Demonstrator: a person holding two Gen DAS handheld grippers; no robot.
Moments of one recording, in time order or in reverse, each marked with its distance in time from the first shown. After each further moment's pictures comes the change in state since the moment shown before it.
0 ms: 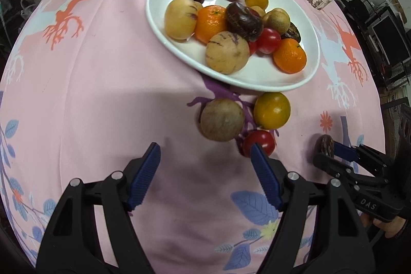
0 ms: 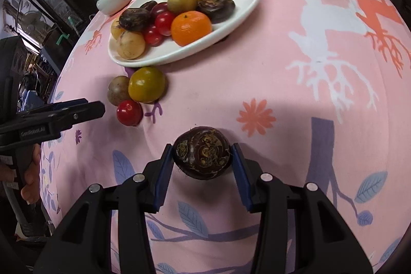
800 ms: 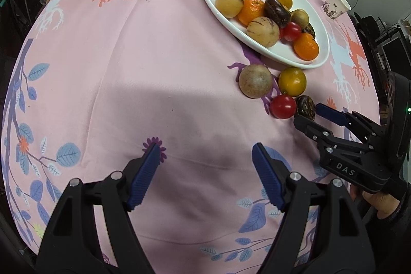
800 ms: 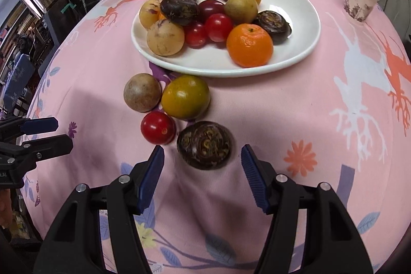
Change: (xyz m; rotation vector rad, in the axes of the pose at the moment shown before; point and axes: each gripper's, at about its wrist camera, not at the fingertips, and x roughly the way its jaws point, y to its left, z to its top) left arm -0.036 0.039 -0.051 -0.141 0.013 0.017; right arm 0.033 0.061 0.024 -0.219 0.016 -0.098
